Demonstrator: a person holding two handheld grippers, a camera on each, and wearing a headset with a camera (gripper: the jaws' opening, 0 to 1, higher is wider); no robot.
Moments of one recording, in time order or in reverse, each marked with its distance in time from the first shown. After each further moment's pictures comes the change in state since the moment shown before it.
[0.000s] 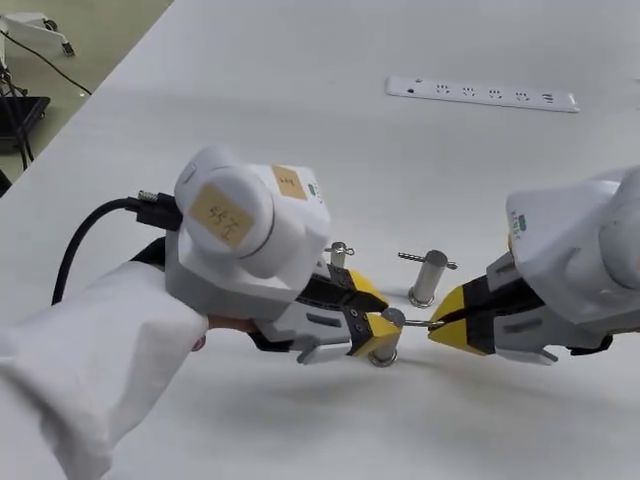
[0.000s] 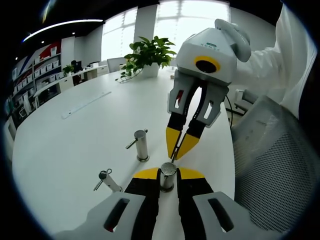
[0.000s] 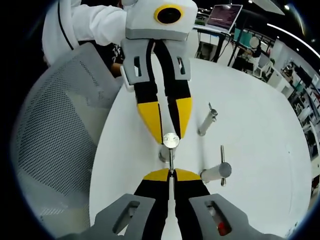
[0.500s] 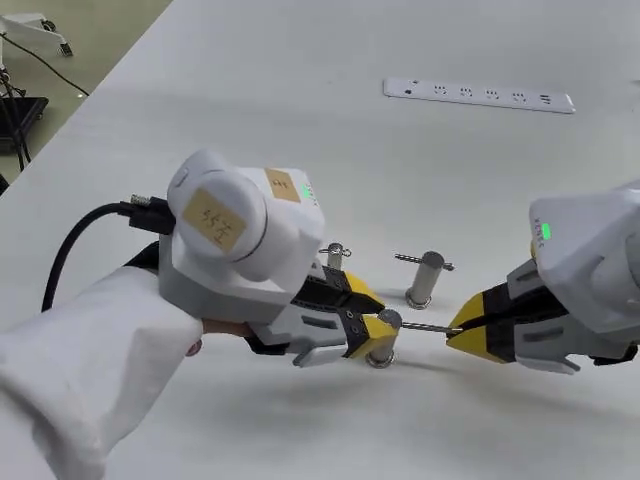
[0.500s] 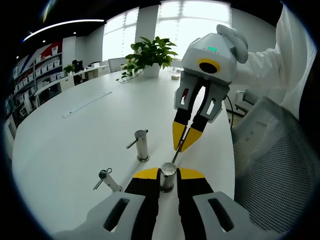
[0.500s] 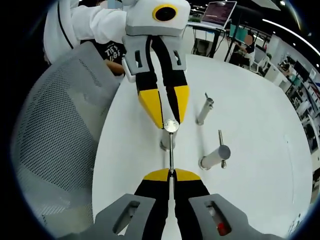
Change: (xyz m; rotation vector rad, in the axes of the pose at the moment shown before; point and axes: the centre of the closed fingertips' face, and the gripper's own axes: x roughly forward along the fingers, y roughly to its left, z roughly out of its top) left arm 0.000 0.000 0.000 -0.008 -0.007 0.004; right arm -0.012 0.003 -0.019 0.041 0.017 -0.016
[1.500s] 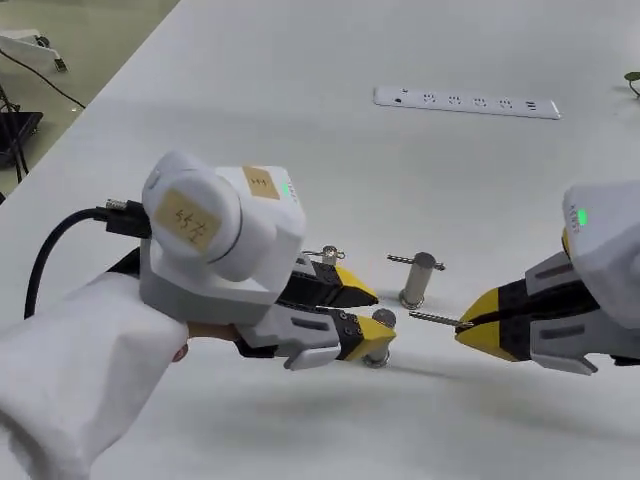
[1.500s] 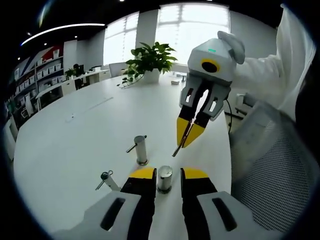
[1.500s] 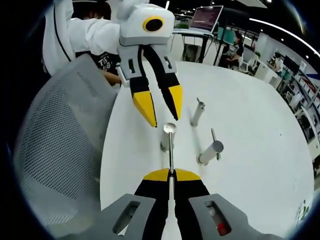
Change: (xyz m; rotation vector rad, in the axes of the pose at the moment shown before) left arm -0.008 -0.003 0.008 0.007 -0.037 0.012; right arm -0.016 0.001 -0.002 0.081 -0.058 -0.053
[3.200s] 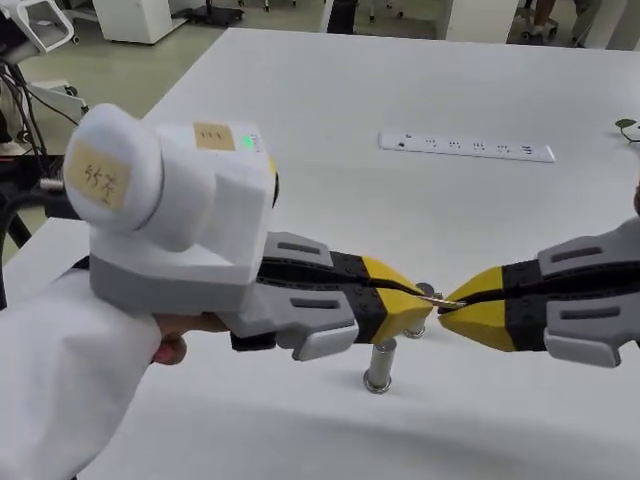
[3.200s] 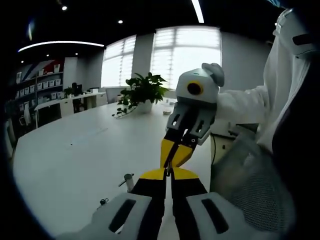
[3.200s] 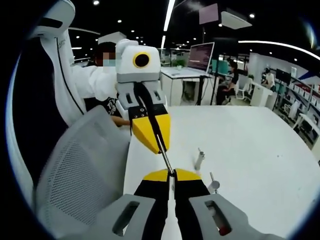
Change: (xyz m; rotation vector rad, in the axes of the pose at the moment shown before) left arm -0.044 -0.040 0.074 0.004 -0.225 -0.042; right arm -0.054 0.017 0.080 0.059 -0.337 0.016
